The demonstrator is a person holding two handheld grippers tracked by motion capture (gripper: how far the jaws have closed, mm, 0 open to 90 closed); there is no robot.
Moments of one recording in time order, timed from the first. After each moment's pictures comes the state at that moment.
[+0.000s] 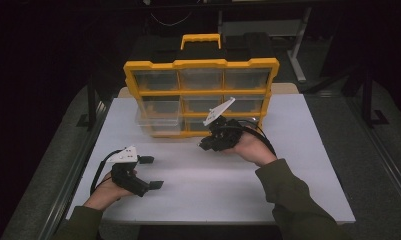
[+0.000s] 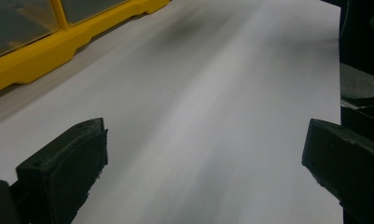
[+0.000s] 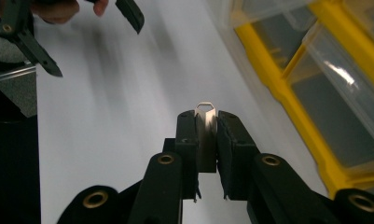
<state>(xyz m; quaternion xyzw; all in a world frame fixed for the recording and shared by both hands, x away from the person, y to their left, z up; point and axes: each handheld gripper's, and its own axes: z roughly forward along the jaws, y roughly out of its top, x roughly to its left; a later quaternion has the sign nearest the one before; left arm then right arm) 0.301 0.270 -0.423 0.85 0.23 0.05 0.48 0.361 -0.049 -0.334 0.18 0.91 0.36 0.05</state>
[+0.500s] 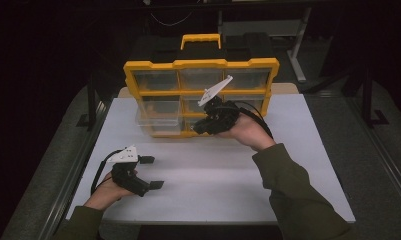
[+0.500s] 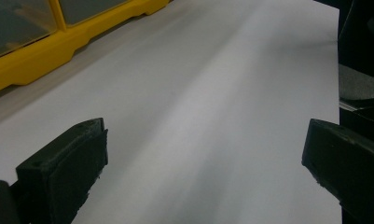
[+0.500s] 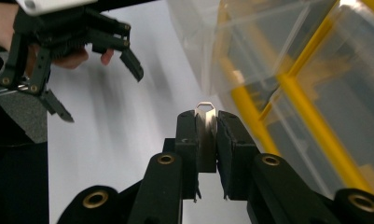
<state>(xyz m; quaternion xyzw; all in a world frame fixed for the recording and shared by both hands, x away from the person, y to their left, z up) 0.300 0.269 -0.423 0.84 0.23 0.04 0.48 0.374 -0.040 -0.285 0.18 0.91 0.38 0.06</state>
